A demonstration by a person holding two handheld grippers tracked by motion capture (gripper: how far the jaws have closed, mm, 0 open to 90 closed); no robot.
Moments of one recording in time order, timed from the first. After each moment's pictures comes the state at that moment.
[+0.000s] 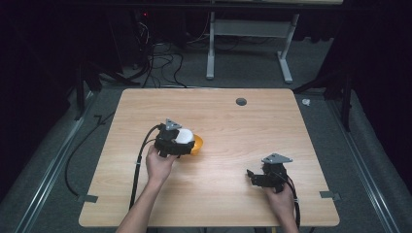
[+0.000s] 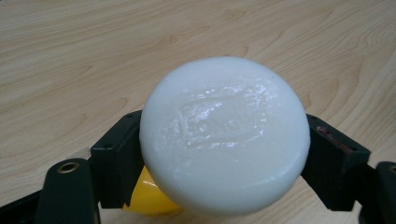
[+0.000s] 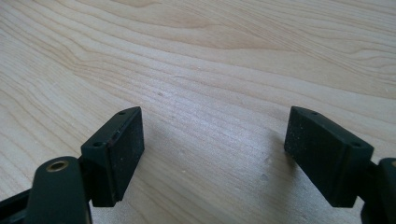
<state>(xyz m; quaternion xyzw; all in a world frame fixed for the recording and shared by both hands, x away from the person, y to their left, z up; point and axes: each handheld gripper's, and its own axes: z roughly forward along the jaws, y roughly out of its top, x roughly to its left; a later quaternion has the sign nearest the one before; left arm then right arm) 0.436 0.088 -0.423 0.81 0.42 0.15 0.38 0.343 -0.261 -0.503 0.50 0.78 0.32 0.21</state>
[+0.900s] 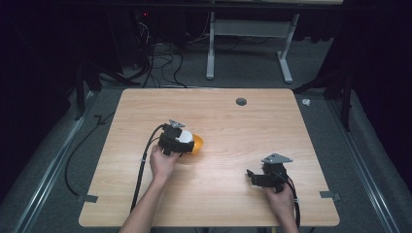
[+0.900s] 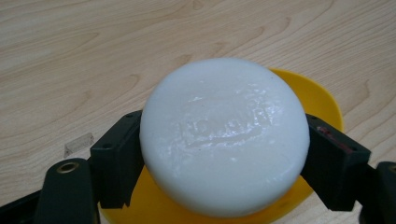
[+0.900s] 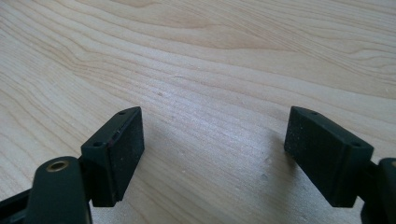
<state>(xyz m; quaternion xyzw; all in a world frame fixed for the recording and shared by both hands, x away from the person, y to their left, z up) 0.457 0.081 -0.452 0.81 0.46 0.15 0.33 0.343 -0.261 -0.503 0.49 0.78 0.32 0.21</state>
